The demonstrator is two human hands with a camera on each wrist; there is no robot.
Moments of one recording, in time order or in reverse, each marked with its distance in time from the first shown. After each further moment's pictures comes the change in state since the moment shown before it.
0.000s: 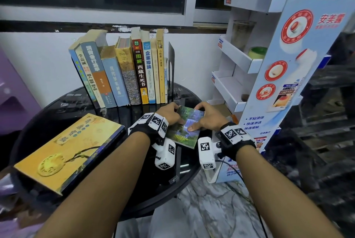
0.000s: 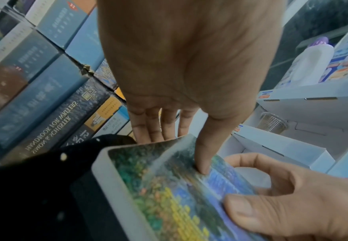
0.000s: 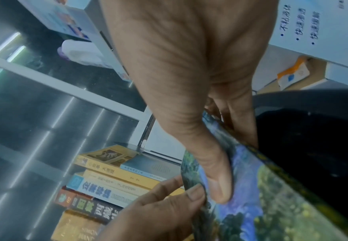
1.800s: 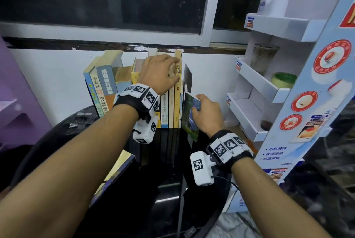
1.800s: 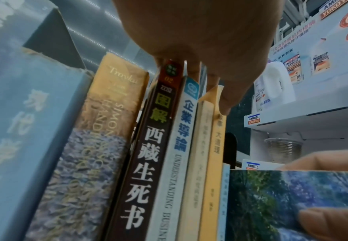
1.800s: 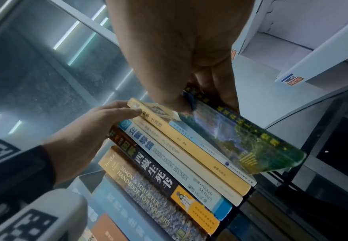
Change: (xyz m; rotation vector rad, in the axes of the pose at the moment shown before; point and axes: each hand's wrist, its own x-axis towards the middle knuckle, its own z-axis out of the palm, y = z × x) left_hand 0.023 0.043 -0.162 0.527 0.809 0.545; right_hand 0.049 -0.095 0.009 -0.225 0.377 -0.228
